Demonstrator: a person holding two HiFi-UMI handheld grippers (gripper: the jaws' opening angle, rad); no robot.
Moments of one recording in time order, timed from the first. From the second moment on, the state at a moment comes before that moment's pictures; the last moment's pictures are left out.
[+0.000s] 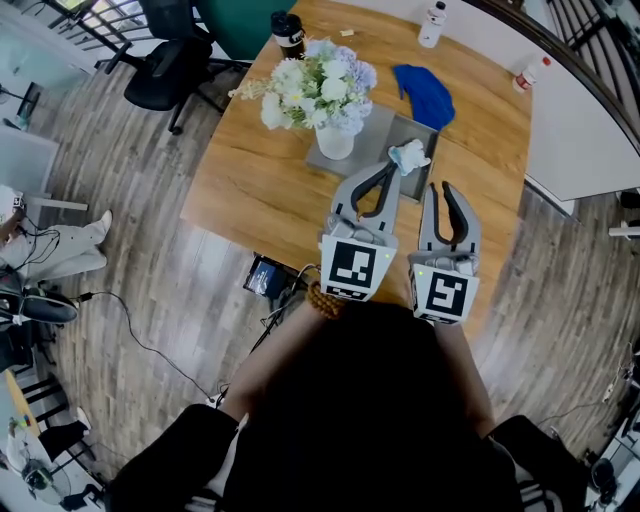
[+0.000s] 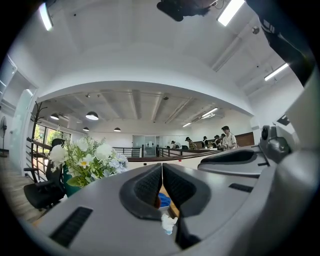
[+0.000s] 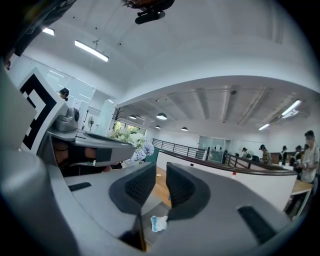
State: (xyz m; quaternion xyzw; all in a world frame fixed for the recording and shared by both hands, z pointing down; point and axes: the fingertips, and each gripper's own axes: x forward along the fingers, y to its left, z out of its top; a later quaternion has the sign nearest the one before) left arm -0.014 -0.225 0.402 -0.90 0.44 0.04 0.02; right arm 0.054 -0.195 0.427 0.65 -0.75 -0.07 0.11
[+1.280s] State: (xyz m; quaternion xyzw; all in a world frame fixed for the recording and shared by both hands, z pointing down) left arm 0.003 -0.215 0.423 -0.90 0.43 0.01 0.00; right arm 0.064 -0.195 0.443 0.64 -0.76 -0.04 0.10
